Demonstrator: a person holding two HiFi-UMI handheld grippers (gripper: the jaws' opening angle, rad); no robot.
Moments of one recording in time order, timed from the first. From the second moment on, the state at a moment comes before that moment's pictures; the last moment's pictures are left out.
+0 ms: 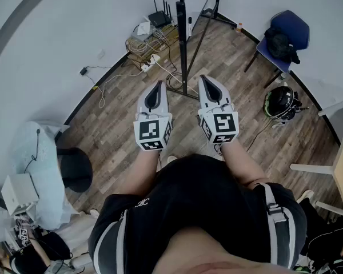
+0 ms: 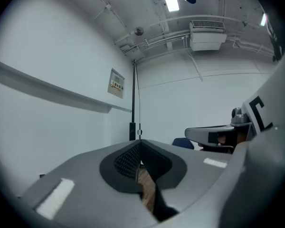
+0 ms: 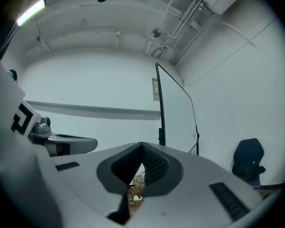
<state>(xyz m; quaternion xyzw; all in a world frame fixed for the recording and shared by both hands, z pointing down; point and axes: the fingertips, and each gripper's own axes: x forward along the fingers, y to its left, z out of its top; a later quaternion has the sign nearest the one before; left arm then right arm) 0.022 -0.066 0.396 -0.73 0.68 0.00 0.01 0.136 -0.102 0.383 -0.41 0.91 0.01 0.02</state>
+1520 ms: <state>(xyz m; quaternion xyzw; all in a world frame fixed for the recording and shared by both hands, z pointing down) -0.103 -0.058 0.444 -0.74 0.67 -0.01 -0.05 0.026 -0.111 0.406 -0.47 0.88 0.01 -0.02</state>
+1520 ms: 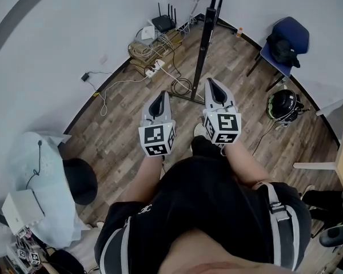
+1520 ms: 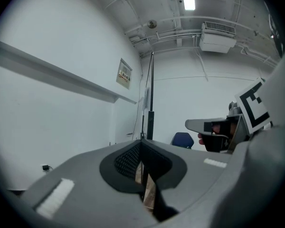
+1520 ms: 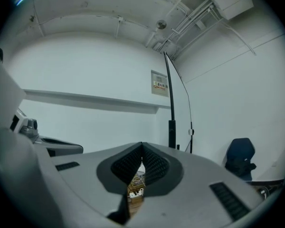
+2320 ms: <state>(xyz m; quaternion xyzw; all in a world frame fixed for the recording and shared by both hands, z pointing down) -0.116 -0.232 0.438 -0.77 0.63 -0.05 -0.06 0.020 -0.292 0.420 -0.52 0.85 -0.04 0.00</state>
